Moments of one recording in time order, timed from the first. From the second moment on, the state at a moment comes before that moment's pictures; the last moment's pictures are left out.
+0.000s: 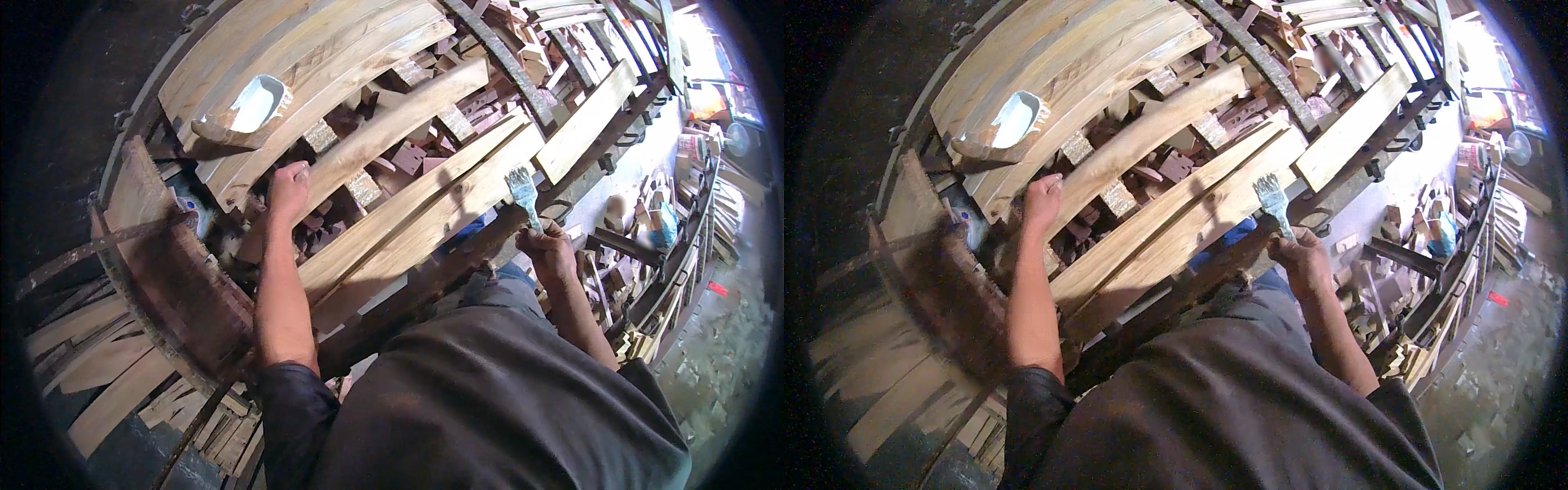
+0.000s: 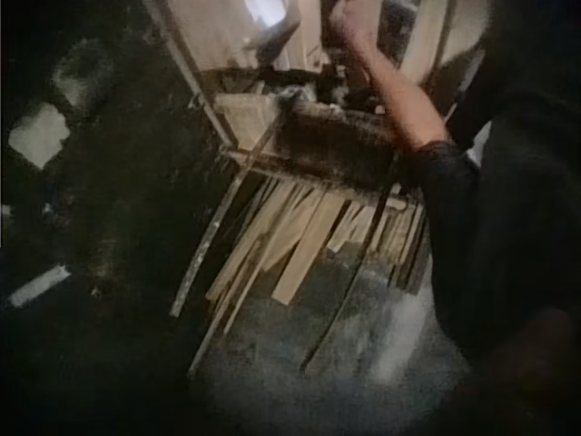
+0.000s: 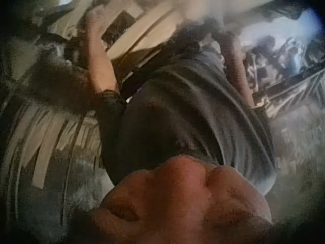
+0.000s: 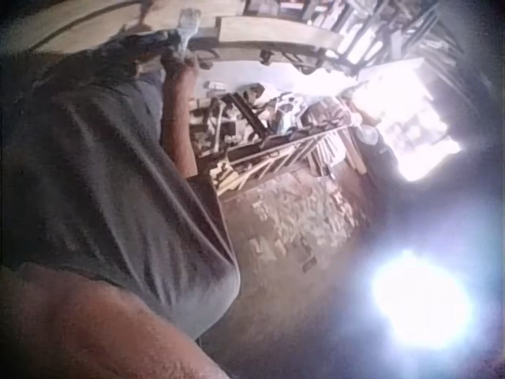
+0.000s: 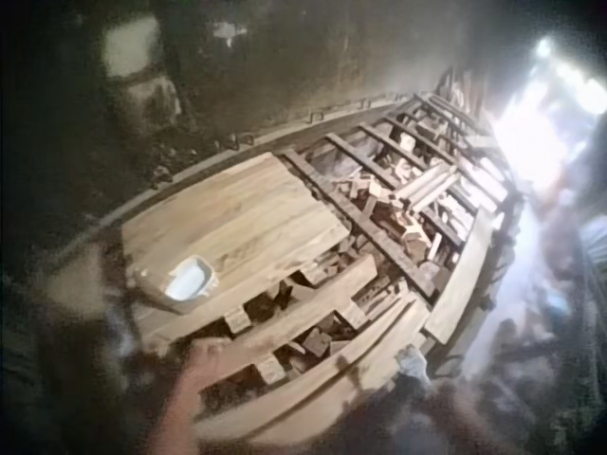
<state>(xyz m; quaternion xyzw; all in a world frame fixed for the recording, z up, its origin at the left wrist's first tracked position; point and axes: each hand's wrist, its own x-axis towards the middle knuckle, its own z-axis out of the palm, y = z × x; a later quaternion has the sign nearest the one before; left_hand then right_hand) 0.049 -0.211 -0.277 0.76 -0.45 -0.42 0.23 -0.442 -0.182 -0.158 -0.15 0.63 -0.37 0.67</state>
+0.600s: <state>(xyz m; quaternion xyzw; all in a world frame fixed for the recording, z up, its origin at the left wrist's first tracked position) -0.094 -0.106 -0.288 0.80 -0.52 -0.27 0.13 -0.434 -0.188 -0.158 -0.14 0.64 -0.36 0.67</state>
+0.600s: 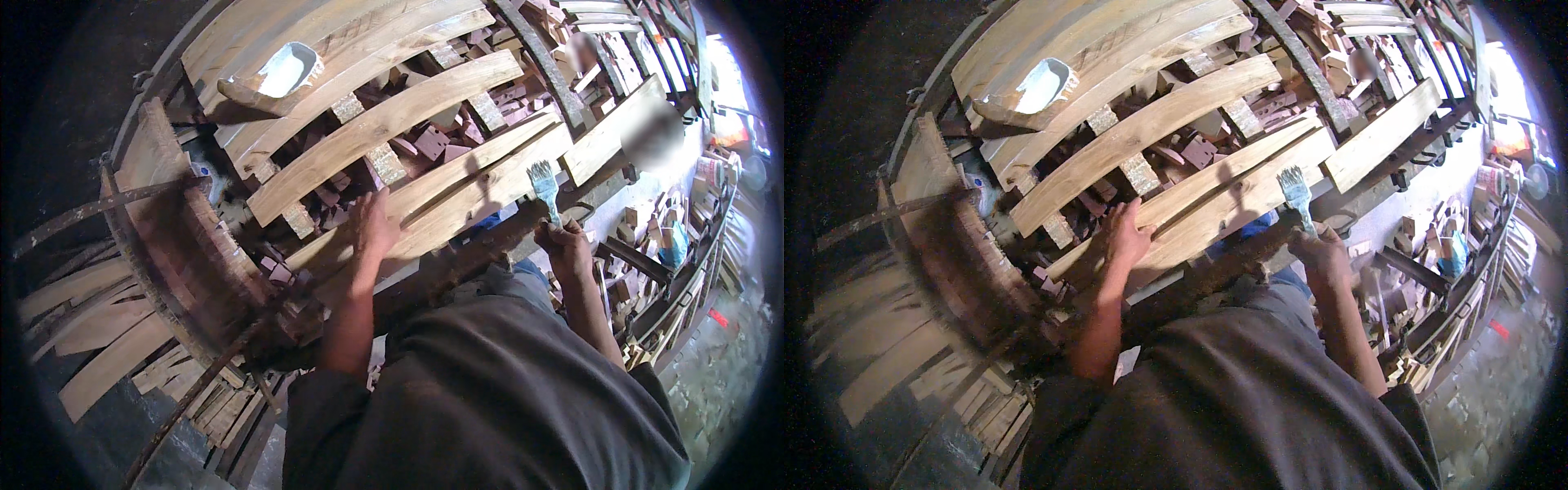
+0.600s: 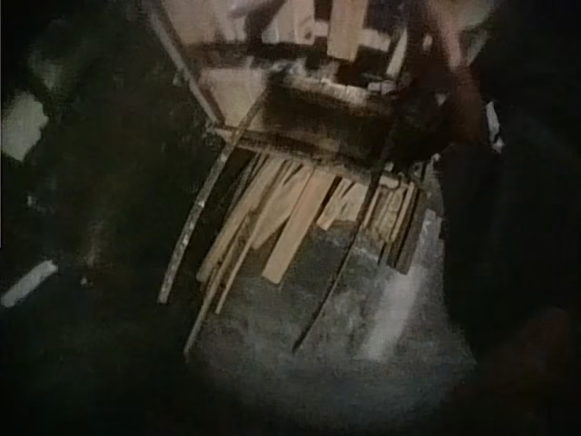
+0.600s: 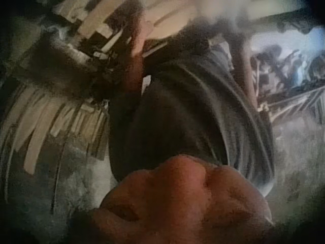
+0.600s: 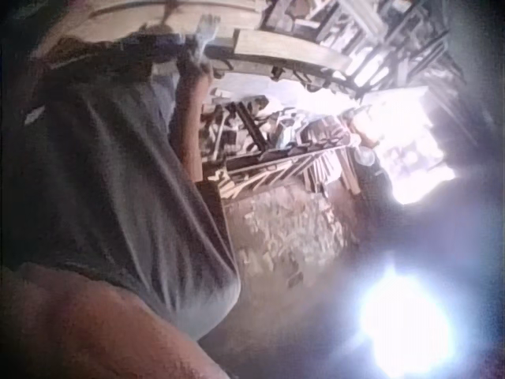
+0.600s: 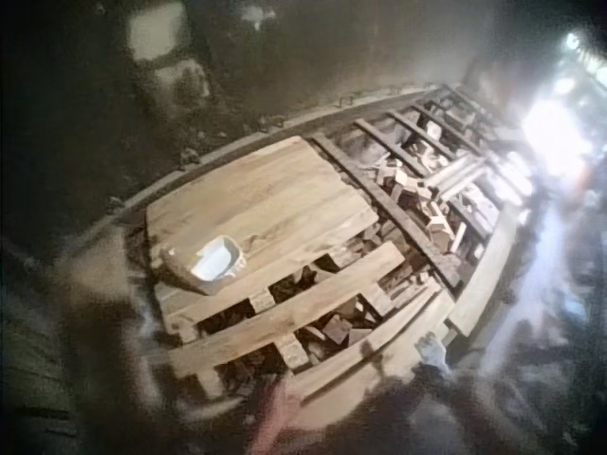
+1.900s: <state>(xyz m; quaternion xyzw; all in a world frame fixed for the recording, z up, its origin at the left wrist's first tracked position) -0.028 -0.084 -0.284 0.79 -0.56 -0.15 0.22 -0.447 -0.180 -0.165 -0.16 0.64 -0.35 0.66</state>
